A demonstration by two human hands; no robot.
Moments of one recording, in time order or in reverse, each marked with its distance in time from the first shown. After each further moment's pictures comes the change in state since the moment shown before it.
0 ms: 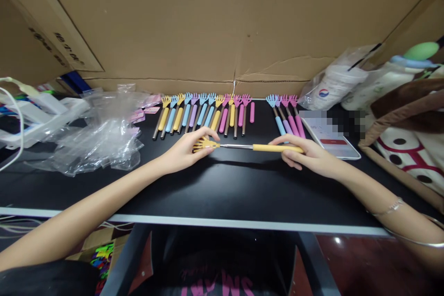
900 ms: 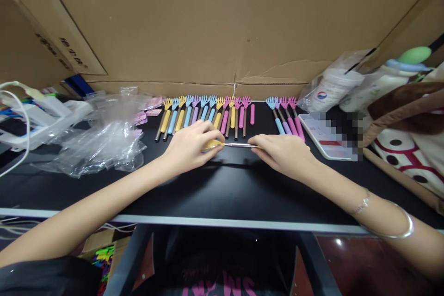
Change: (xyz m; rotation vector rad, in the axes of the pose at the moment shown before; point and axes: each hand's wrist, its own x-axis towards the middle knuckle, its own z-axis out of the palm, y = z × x) left_hand 0.009 0.028 -0.002 0.662 0.073 0.114; right_hand 0.037 -0.048 0.040 -1.115 0.277 -0.322
